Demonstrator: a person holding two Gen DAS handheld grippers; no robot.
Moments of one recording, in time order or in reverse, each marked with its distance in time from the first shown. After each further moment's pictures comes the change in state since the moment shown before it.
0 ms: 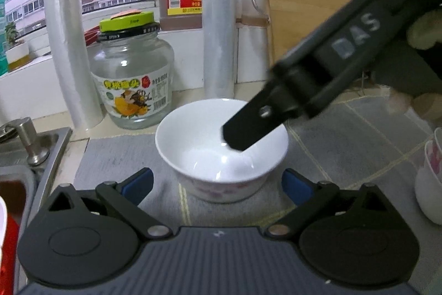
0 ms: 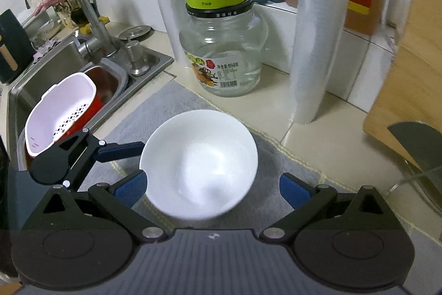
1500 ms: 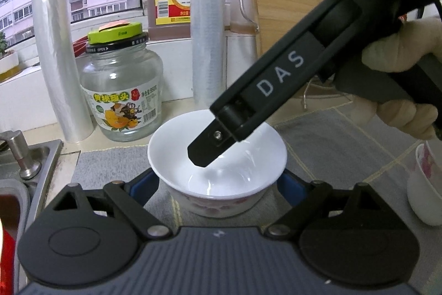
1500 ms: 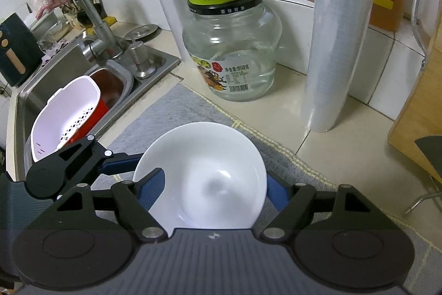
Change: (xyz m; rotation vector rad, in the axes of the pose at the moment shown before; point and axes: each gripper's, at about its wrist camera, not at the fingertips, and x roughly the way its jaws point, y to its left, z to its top) left arm -0.001 0.001 0.008 0.027 -0.018 -0.047; right arm 0.015 -0.005 0.009 0.006 0.004 0.061
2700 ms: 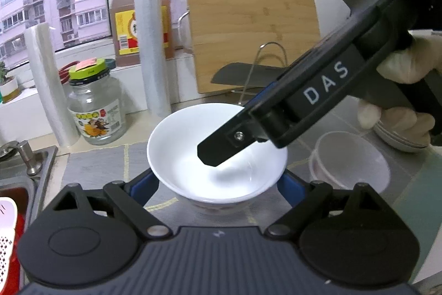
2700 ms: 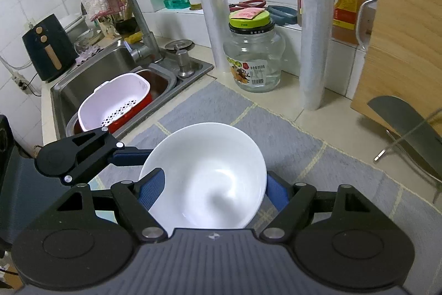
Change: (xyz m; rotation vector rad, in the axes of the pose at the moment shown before) left arm -0.090 -0.086 0.009 0.037 0.005 -0.040; right arm -0.128 0.028 -0.088 -0.056 -0.113 0.034
